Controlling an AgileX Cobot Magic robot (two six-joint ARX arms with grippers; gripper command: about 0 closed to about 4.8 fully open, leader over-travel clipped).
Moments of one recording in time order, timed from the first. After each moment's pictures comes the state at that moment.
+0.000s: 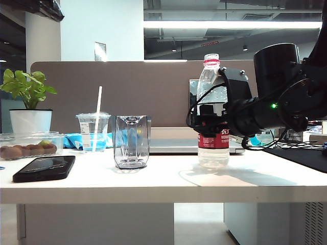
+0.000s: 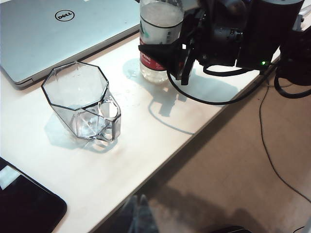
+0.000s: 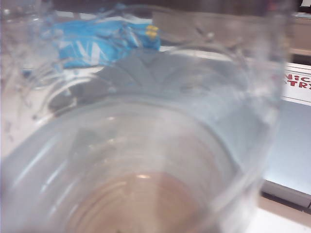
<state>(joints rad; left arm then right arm) -0.44 0.83 0.88 -0.59 0.33 0.12 0.36 1.96 0.77 1.06 -0.08 0.00</state>
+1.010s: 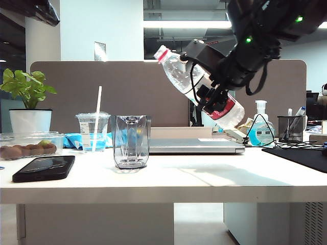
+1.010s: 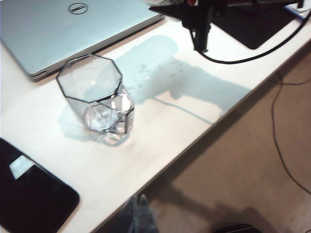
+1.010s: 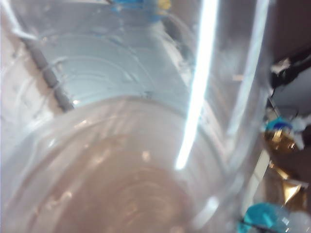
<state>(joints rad) -0.44 0.83 0.88 -0.60 0.28 0.12 0.40 1.75 1.09 0.29 0.07 -0.86</state>
